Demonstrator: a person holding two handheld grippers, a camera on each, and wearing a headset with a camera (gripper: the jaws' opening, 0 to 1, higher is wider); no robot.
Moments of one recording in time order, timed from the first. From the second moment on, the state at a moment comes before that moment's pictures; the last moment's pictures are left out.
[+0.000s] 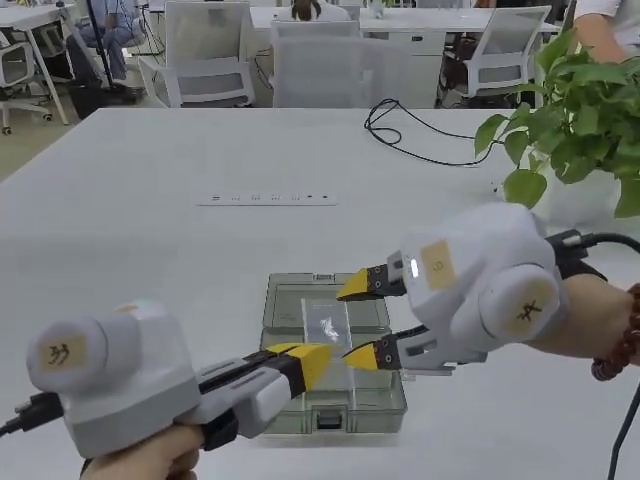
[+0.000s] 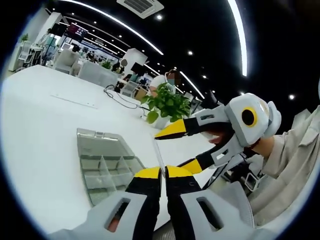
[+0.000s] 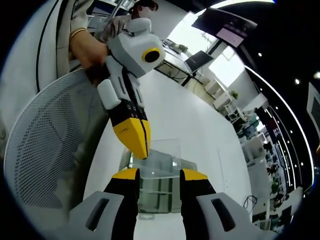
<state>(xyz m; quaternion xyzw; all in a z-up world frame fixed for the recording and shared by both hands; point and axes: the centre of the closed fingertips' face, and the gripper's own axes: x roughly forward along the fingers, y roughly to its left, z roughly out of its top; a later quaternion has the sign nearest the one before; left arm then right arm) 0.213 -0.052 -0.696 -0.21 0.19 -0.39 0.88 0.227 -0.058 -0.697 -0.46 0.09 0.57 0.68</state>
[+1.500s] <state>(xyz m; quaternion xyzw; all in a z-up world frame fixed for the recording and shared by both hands) 0.183 -0.053 -0.716 0.02 0.19 -0.49 0.85 0.190 -0.052 -0.676 -0.25 0.14 0.67 0.69</state>
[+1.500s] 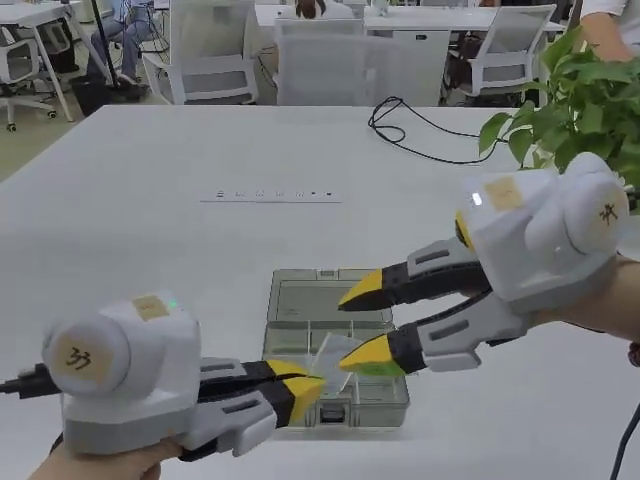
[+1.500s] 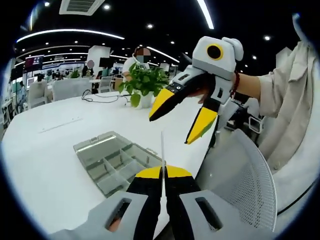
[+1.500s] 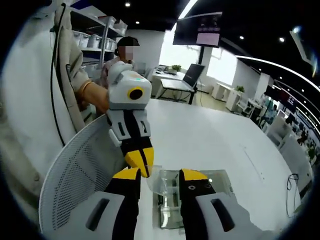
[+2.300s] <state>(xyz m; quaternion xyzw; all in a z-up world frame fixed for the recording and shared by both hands) 0.154 -0.064 -0.726 0.14 0.14 -0.58 0.79 0.154 -0.055 -0.704 -0.24 0.19 0.73 0.61</state>
